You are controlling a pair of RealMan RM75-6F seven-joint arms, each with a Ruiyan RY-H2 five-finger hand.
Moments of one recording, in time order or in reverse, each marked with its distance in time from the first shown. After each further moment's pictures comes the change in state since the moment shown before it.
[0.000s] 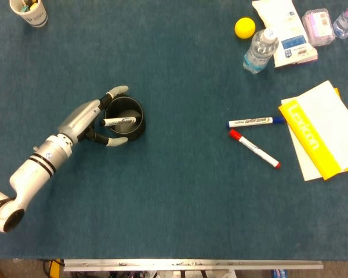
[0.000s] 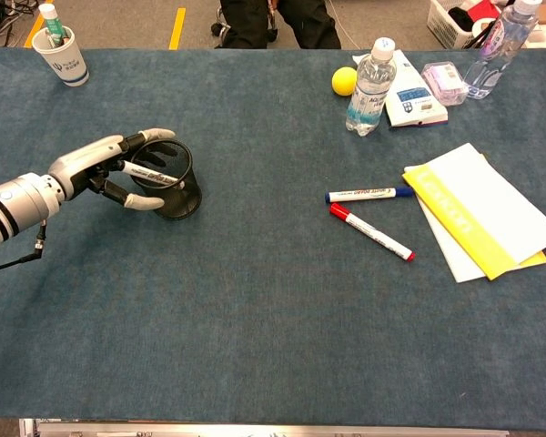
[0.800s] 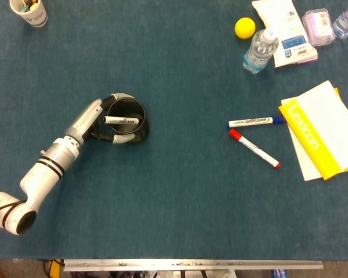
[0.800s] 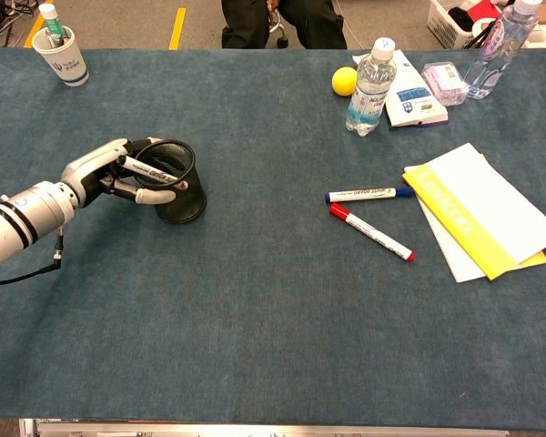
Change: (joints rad) left arm 0.021 -0.071 -0.024 0.026 -0.062 0.013 -0.076; right arm -0.009 0.011 -0.003 0.000 -0.003 0.002 0.008
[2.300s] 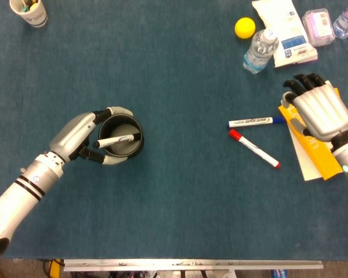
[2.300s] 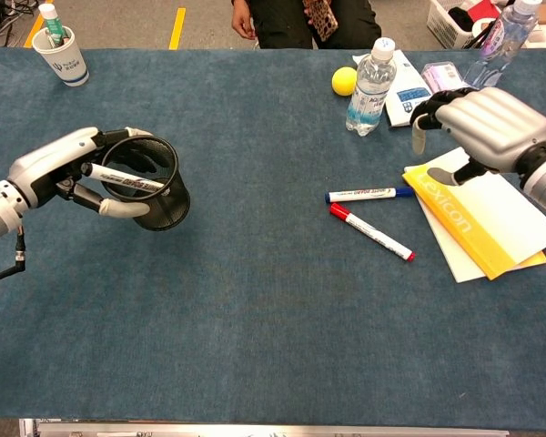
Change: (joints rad) left arm 0.059 0.250 0.066 -0.362 0.096 0.163 0.244; right arm 0.441 -0.367 0.022 0.063 0.135 -0.554 -0.547
